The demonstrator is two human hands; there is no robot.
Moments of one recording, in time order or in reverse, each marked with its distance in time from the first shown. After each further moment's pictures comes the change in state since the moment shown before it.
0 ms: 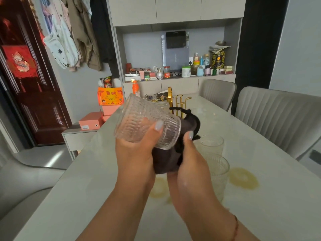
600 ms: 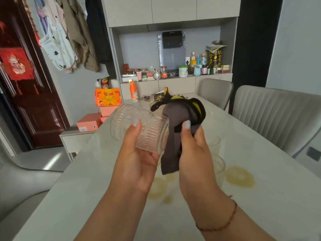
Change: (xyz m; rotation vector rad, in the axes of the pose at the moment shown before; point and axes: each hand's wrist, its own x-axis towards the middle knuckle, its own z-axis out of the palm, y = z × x) left_hand 0.001 -0.002 0.001 -0.421 0.012 -0.413; right_hand 0.018 -0.015 -0.012 -0.478 0.079 -0.348
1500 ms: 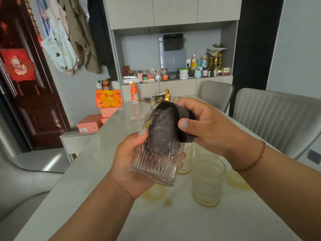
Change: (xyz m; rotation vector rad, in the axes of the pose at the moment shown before) left_hand 0.008 0.017 -0.012 0.062 -0.619 -0.426; right_hand 0.070 -0.041 -0.037 -0.004 -0.925 -0.117
